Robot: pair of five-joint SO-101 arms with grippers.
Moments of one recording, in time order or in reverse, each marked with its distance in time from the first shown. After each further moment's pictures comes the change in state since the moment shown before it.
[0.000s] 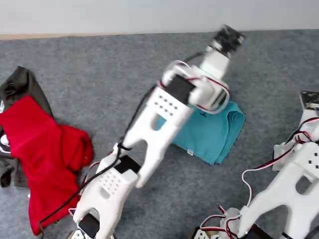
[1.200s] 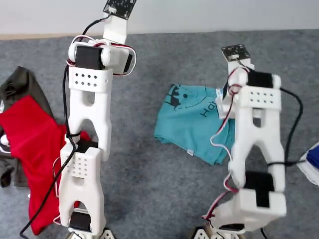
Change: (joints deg) left arm -28.7 -0.1 -8.9 14.5 -11.3; right arm -34.6 35.2 -23.5 -13.4 -15.3
